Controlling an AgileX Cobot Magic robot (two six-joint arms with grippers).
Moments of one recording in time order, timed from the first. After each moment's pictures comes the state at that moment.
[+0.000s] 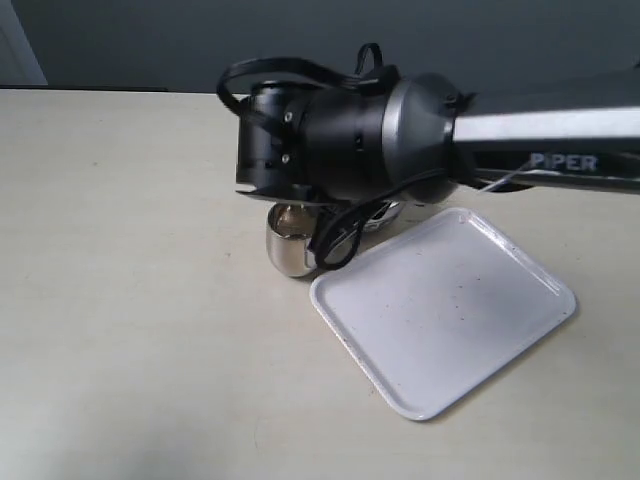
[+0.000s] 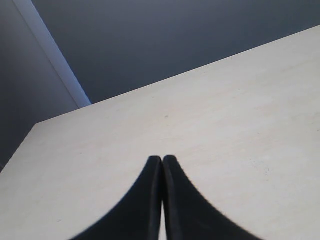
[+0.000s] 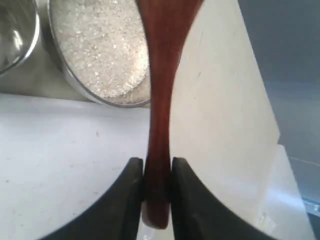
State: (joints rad) left arm -0.23 0.00 0.00 0.27 0.26 0.04; right arm 1.10 1.94 -1.40 -0.87 1.22 0.45
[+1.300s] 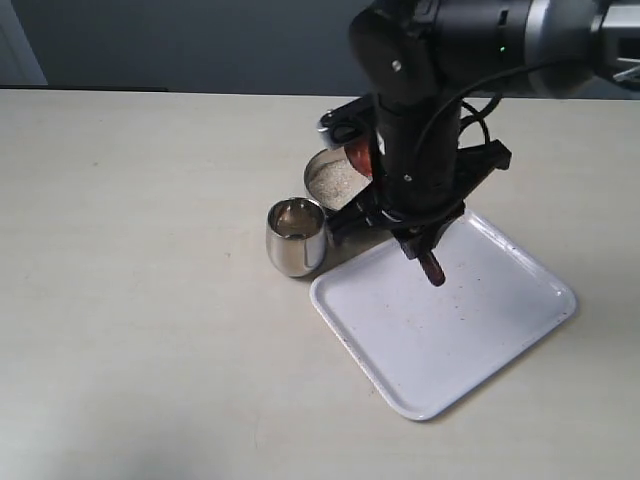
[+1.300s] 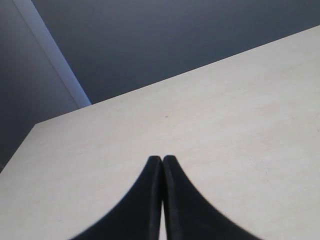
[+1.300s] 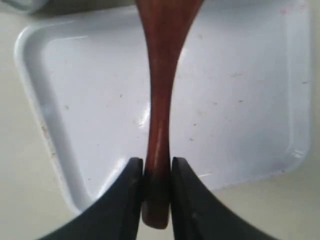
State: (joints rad) left arm -0.23 0.00 0.00 0.27 0.26 0.04; right arm 0.83 1.85 -1.40 -0.17 1.22 0.30
